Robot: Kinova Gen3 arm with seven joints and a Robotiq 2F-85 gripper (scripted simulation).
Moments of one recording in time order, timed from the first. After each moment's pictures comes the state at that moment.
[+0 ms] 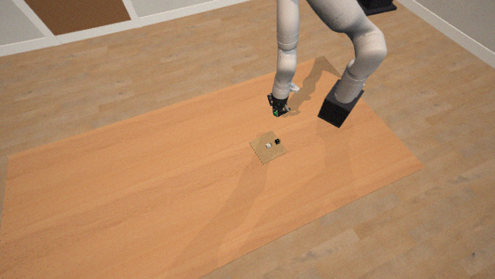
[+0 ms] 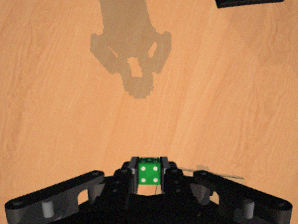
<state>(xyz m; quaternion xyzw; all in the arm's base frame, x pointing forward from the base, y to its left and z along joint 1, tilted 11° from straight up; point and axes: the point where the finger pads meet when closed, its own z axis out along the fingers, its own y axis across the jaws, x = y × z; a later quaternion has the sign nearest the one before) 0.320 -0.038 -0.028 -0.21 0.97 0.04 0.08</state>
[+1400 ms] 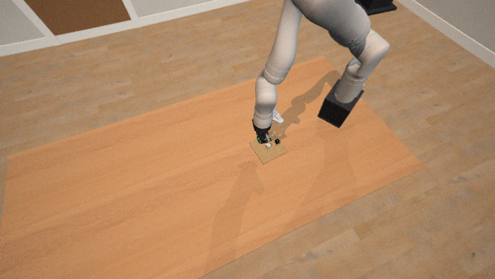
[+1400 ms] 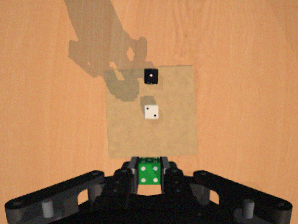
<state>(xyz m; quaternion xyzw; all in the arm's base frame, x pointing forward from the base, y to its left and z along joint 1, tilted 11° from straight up) 0.441 0.081 0.008 -0.09 0.99 0.05 0.08</state>
